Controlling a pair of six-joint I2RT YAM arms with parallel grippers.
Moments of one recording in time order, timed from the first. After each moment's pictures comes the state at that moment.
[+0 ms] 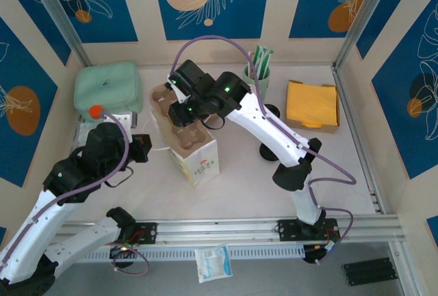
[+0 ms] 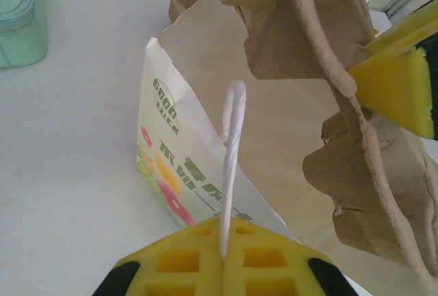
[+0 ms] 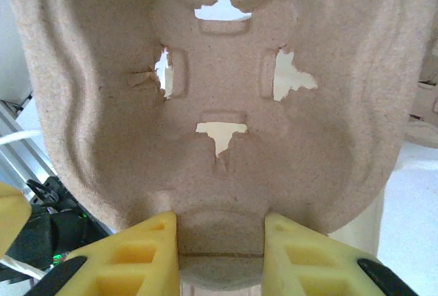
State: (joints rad) left arm -0.64 0.75 1.14 -1.00 -0.18 -0.54; right arm 1.00 2.05 2.52 -1.38 0.01 0.36
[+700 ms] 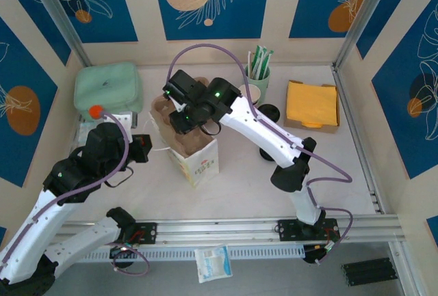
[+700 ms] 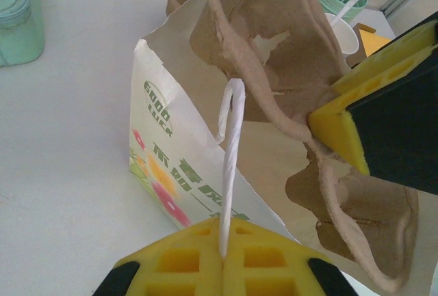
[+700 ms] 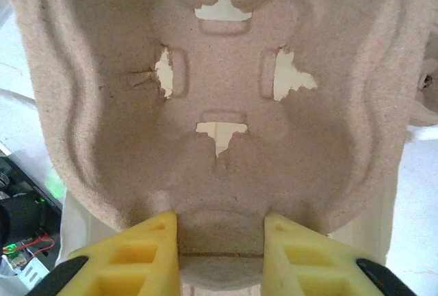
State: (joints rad) left arm -0.64 0.75 1.14 -1.00 -0.17 -0.55; right arm 1.03 2.06 2.46 -1.41 0.07 0.34
